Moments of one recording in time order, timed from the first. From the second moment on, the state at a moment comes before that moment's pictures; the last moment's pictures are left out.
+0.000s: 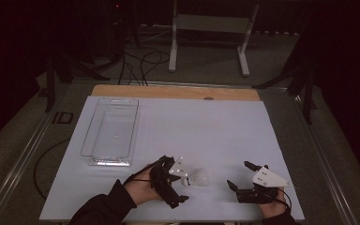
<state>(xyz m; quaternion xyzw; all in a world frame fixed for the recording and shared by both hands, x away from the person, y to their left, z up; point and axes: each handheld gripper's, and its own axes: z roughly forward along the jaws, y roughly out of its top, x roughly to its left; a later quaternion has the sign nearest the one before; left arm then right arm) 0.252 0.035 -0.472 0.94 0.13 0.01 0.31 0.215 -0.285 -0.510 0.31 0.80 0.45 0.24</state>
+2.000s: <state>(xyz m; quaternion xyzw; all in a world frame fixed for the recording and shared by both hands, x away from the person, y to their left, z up) 0.272 0.006 -0.511 0.97 0.10 0.02 0.24 0.215 -0.286 -0.510 0.32 0.80 0.45 0.23</state>
